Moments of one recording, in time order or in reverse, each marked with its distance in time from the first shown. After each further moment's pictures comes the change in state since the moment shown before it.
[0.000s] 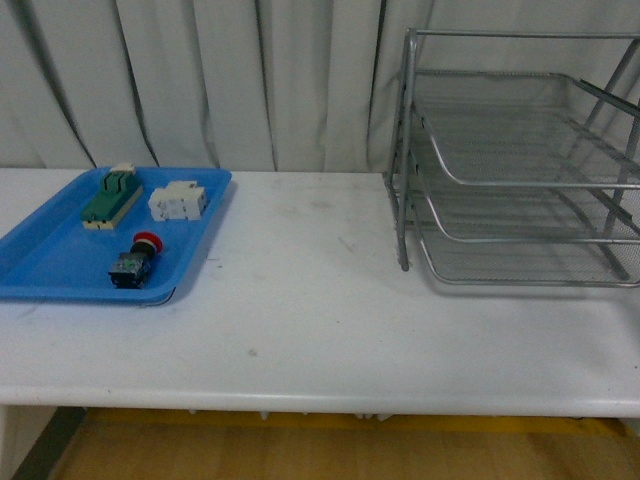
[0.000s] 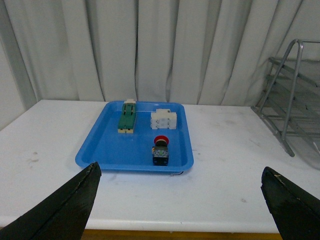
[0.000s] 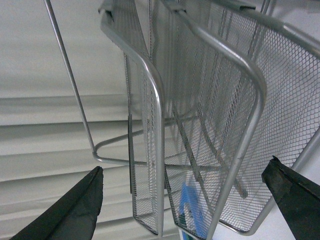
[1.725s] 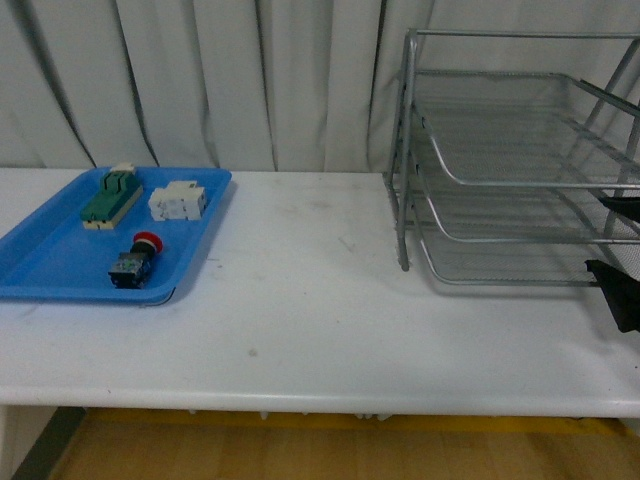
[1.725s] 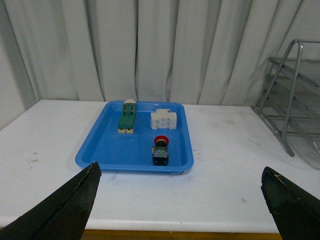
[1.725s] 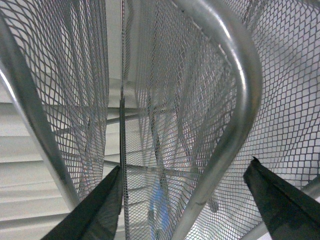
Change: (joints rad) left arm 0.000 0.000 0.000 0.000 0.000 0.000; right arm 0.082 0.227 0.203 0.001 0.025 -0.101
